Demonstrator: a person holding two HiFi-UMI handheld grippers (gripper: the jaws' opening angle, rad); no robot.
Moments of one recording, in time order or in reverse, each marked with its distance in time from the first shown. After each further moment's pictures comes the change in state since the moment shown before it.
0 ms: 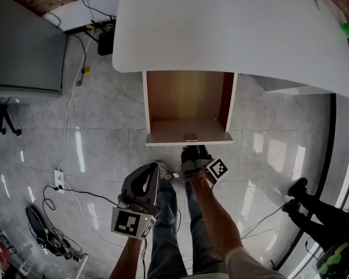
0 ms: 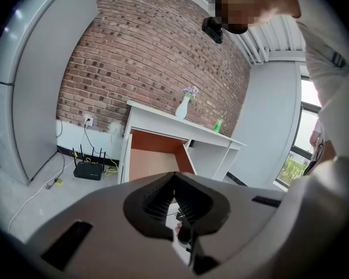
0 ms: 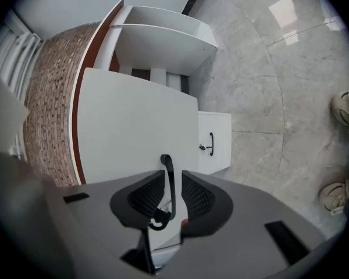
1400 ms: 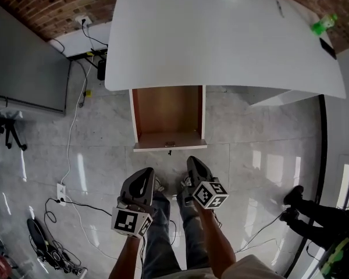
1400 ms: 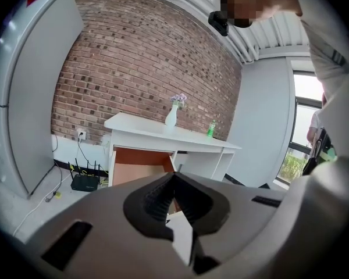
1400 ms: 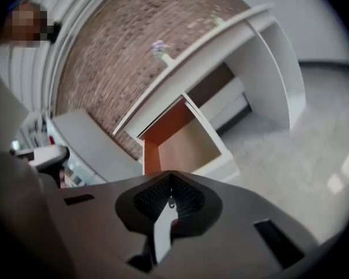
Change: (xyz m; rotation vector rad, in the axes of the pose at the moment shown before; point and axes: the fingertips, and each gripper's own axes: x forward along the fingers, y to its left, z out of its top) left arm -0.012 -0.072 0.037 0.065 -0.048 -0.002; right arm -0.099 0.112 0.007 -0.966 0.237 -0.080
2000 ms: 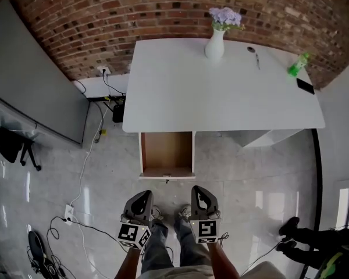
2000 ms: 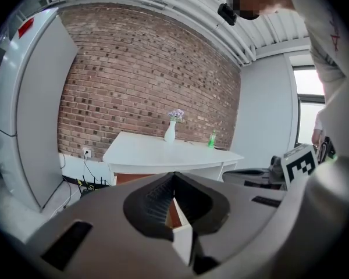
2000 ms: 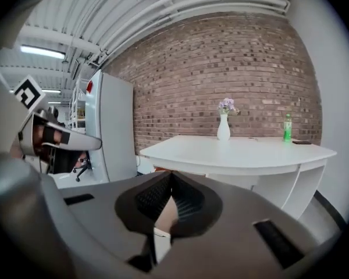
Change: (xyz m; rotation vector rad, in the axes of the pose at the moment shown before) left arm -0.036 -0.051 0.093 0.046 -0.066 0.066; right arm -0.120 0.123 0.155 -0.773 -0.157 -0.010
